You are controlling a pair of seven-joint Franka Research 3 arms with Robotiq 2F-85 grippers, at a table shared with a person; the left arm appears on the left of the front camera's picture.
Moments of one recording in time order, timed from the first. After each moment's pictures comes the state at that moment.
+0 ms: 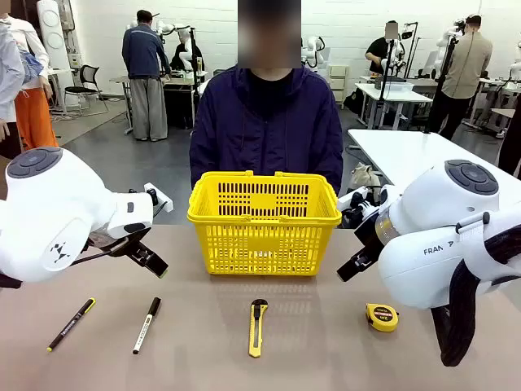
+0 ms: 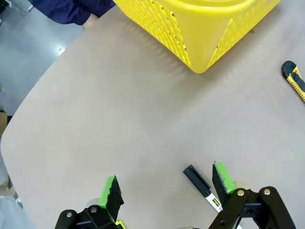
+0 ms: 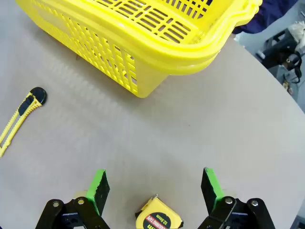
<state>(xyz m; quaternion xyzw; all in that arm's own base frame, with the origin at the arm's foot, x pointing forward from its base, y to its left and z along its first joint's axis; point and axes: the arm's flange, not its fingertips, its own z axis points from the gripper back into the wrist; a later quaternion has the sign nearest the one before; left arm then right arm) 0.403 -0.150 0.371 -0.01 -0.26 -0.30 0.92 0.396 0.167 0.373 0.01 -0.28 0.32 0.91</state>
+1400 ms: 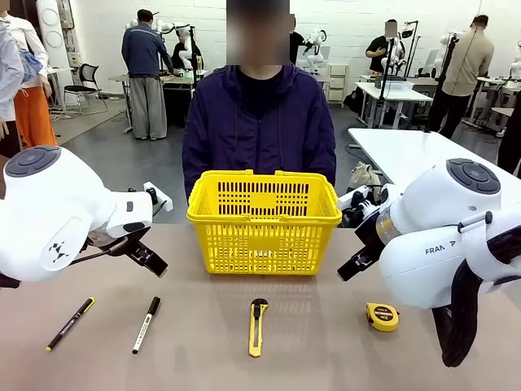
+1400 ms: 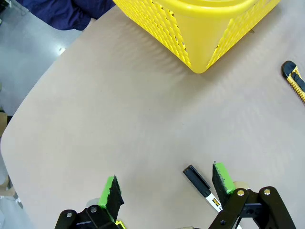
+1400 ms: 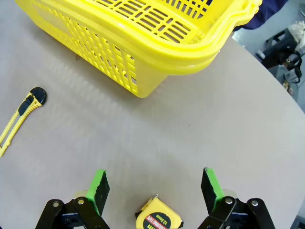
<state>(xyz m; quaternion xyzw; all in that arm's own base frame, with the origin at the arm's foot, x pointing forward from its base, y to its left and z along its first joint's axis) 0.403 -0.150 0.371 -0.01 -0.26 -0.30 0.92 0.396 0.167 0.373 0.01 -0.28 0.32 0.91</state>
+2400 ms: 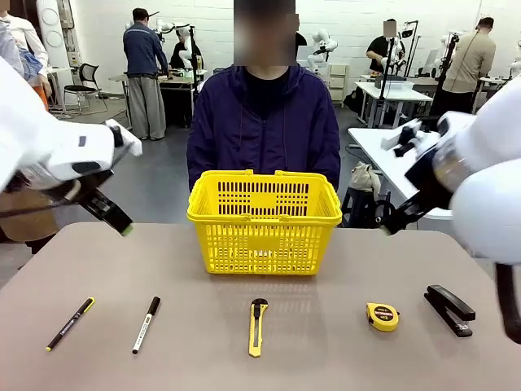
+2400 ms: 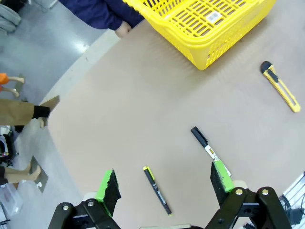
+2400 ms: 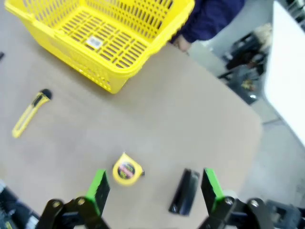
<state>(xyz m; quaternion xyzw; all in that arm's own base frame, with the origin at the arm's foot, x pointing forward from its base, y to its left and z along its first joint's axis) 0.333 -0.127 0.517 0.04 -0.29 -0.31 0.91 0.328 0.125 0.525 -0.05 -0.31 0.30 0.90</state>
